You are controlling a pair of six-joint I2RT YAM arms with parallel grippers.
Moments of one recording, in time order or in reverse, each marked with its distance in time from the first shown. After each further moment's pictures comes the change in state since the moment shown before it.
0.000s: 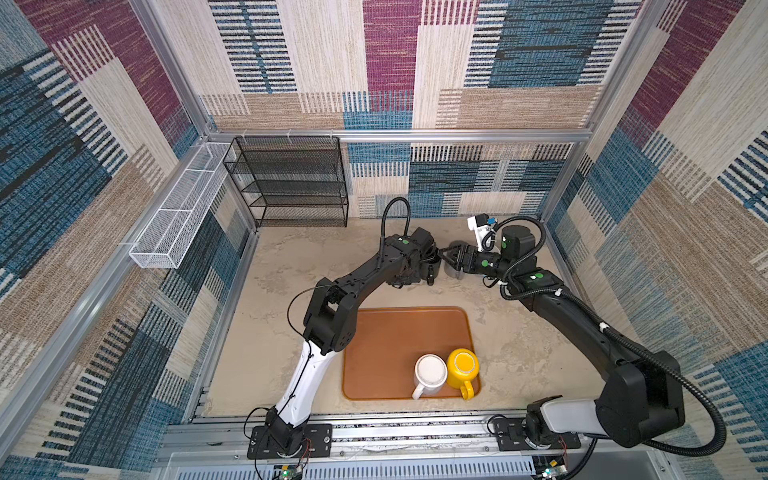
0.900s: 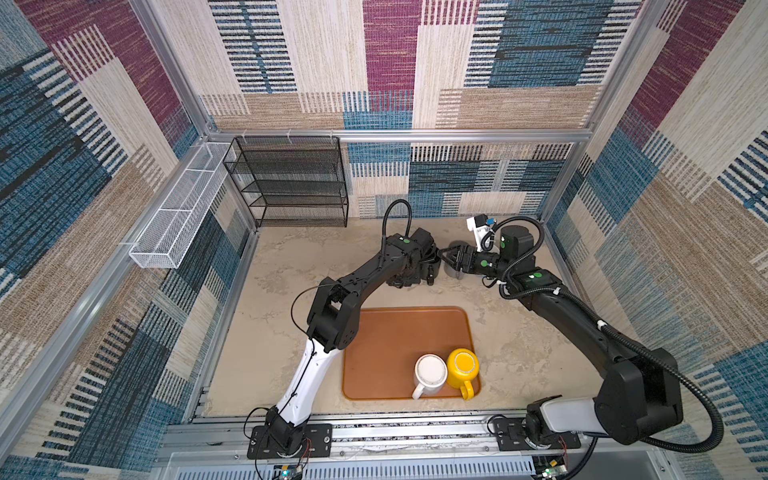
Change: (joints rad) left arm 0.013 0.049 0.055 -0.043 0.048 0.027; right arm -0.001 0.013 0.000 0.000 -0.002 0.000
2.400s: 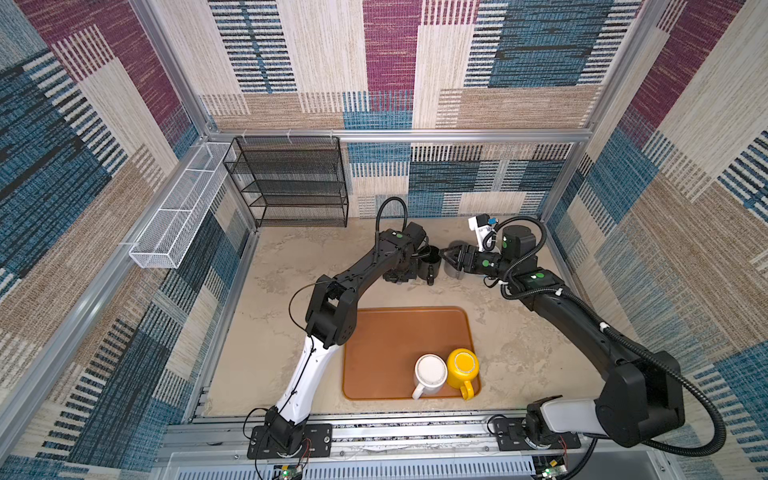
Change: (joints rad) left arm 0.043 0.025 0.045 0.003 0.084 0.077; right arm -0.007 -0.013 0.000 -0.011 0.001 -0.001
